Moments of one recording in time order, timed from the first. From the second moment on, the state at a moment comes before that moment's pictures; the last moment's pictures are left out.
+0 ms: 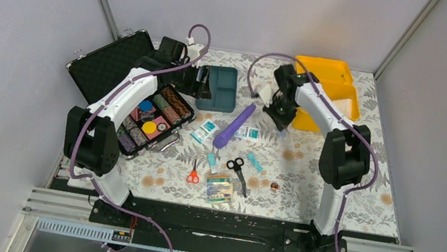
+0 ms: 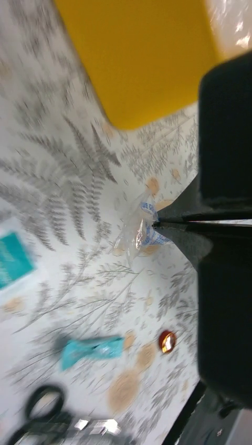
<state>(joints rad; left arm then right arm) -0.26 1.67 1.45 -0.60 0.47 -0.08 0.40 1.99 1.66 -1.14 -0.10 -0.68</state>
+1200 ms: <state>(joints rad) -0.25 1.57 1.40 -0.56 0.48 -0.04 -0.04 2.13 1.99 -0.93 0.02 -0.05</state>
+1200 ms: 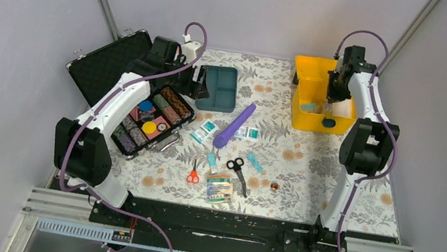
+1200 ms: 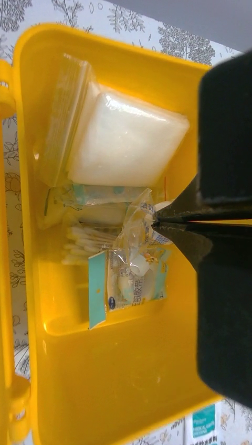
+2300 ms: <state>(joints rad) -0.21 1.49 1.27 -0.82 0.47 0.26 -0.04 1.87 1.94 -0.92 -0.24 -0.03</state>
